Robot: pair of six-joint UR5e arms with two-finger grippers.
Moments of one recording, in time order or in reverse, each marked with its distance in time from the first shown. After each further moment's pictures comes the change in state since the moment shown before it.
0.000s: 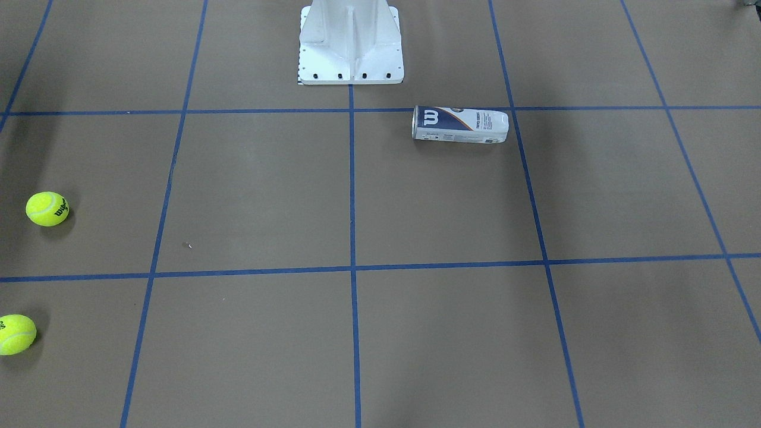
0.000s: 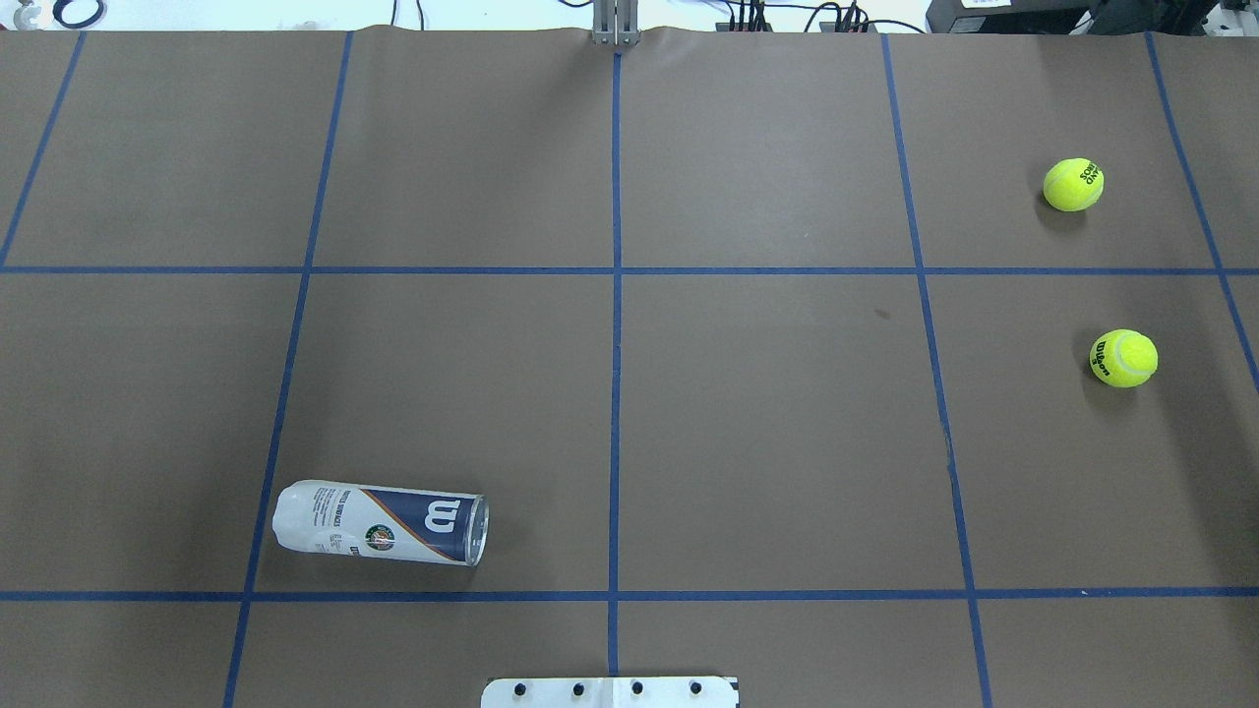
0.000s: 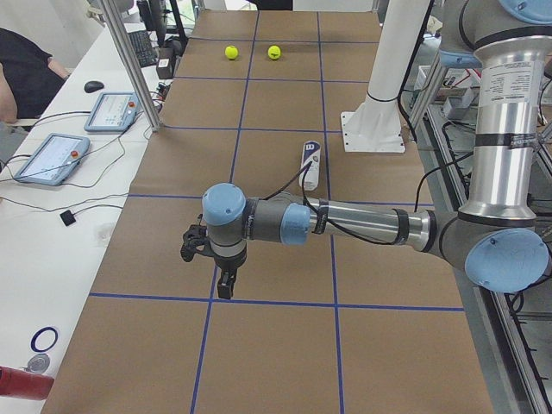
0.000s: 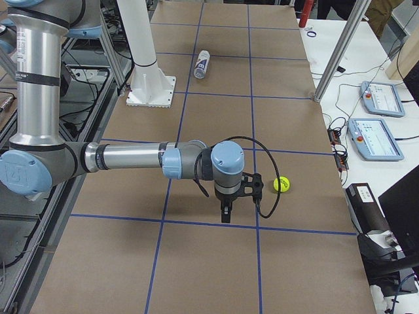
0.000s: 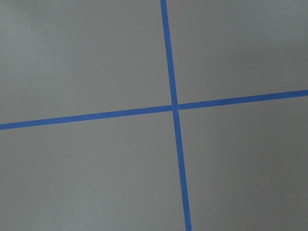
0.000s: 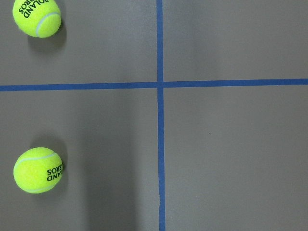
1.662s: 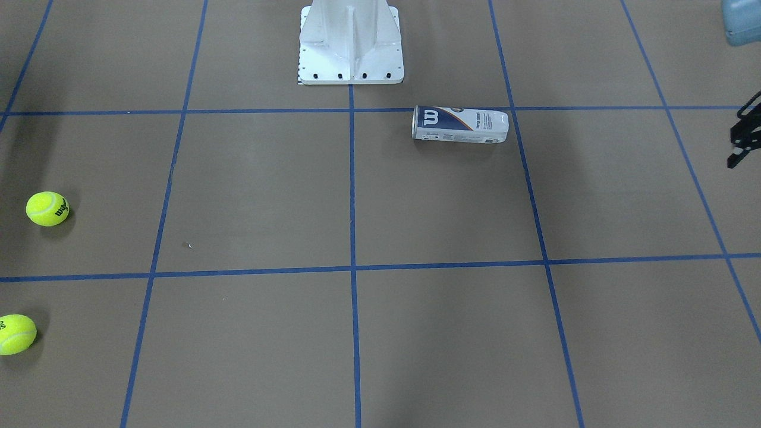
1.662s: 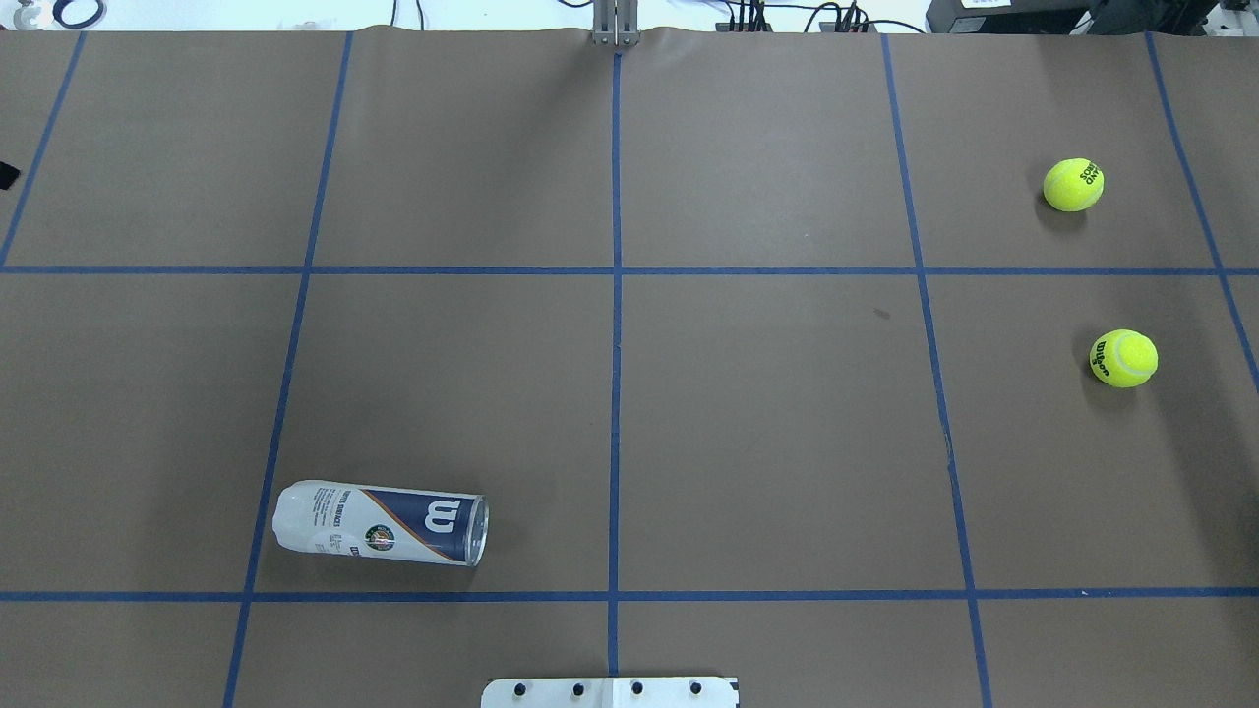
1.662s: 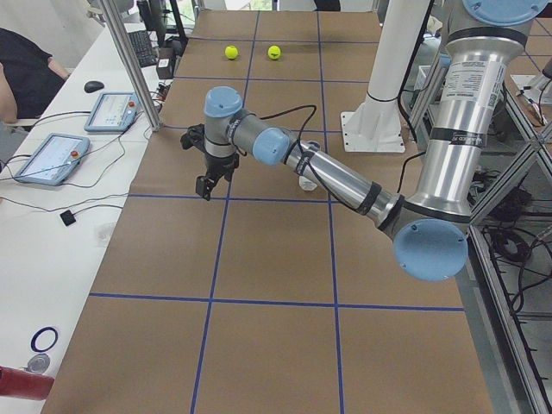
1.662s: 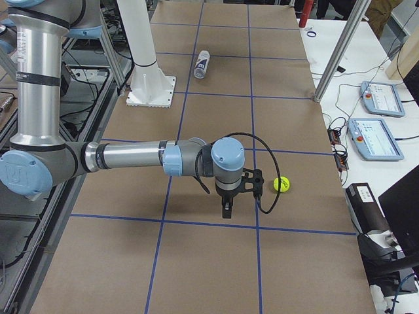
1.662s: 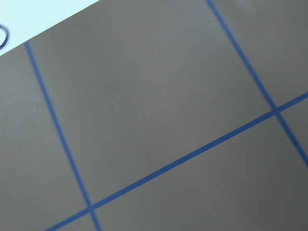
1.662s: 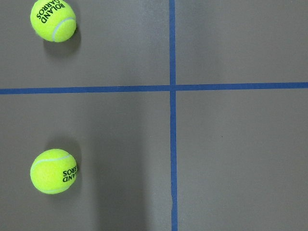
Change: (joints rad) left arm 0.297 -0.206 -0.246 -0.017 0.040 -0.005; right arm -0.005 0.000 0.018 0.000 0.028 0.015
